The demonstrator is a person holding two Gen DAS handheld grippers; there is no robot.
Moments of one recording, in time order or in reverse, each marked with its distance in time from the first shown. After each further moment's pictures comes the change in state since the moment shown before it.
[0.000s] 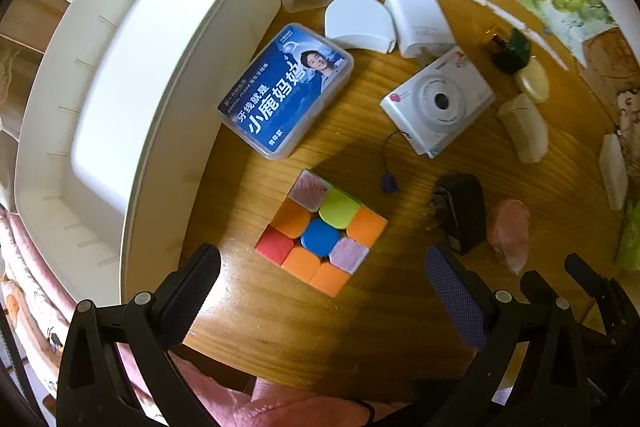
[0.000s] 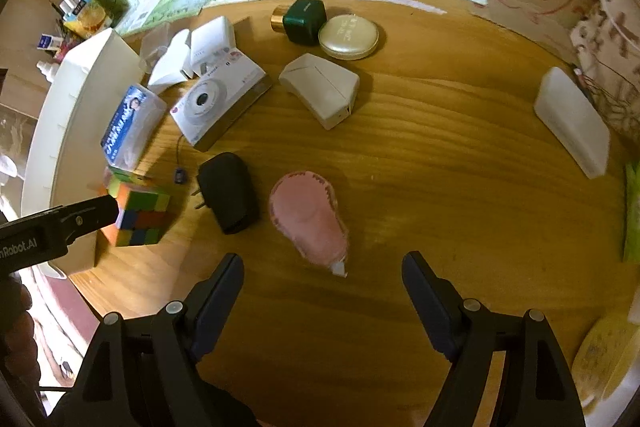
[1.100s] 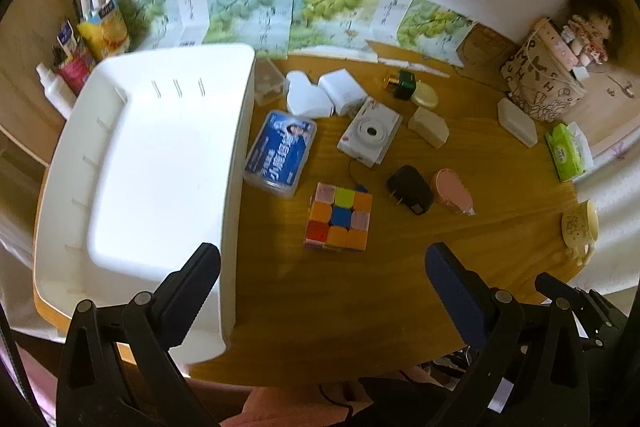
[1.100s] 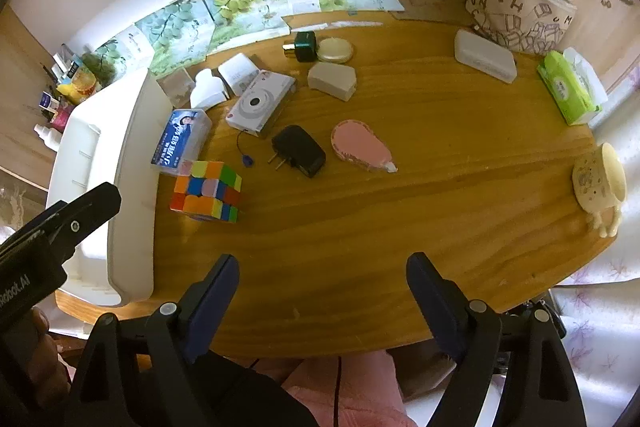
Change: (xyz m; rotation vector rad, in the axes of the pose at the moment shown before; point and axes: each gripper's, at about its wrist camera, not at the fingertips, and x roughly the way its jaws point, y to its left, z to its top) left arm -0.081 0.067 -0.060 0.336 -0.340 -0.245; right arm -0.071 0.111 -0.101 0.336 -0.207 -0.134
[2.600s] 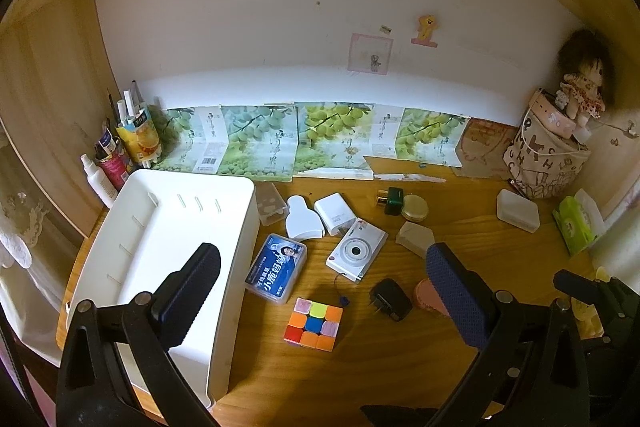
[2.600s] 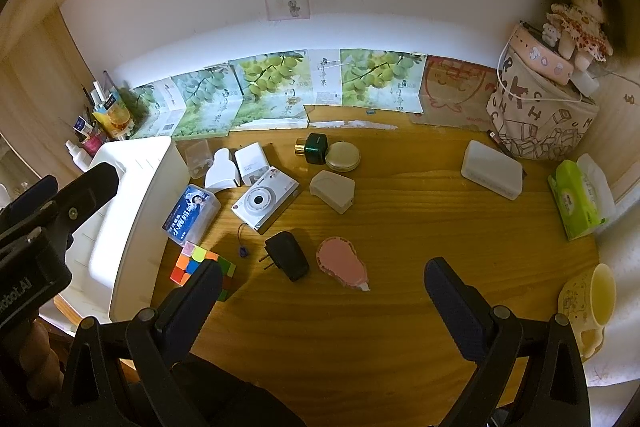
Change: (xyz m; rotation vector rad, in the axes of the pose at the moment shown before) left arm -0.056 -0.064 0.028 0.009 -0.390 0.147; right arm -0.033 -0.030 0.059 -0.175 -0.261 0.089
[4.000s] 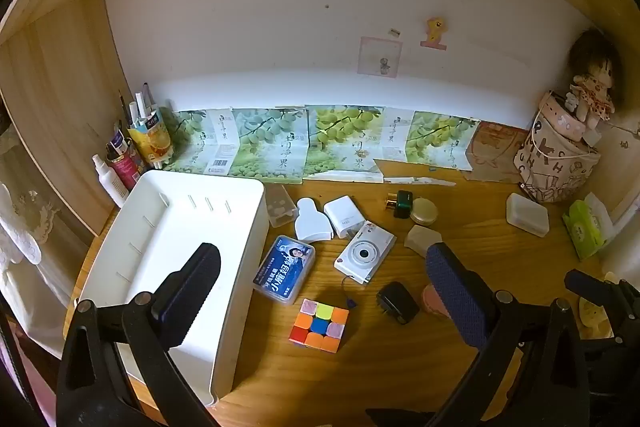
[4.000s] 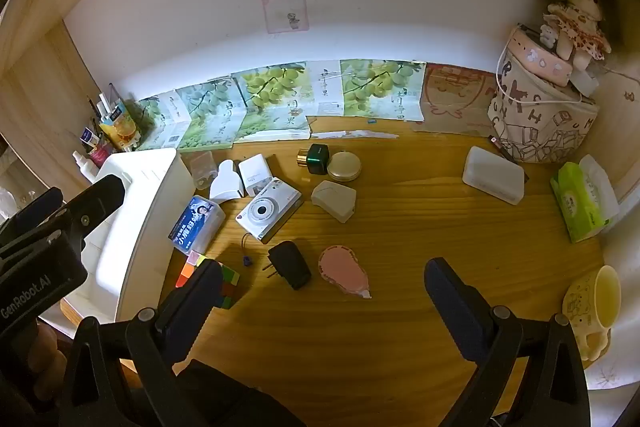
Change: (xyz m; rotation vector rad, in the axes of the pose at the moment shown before) left arm -0.002 0.002 -0.003 -0.004 -0.011 0.047; right arm -0.005 -0.005 -0.003 0.008 -0.019 0.017
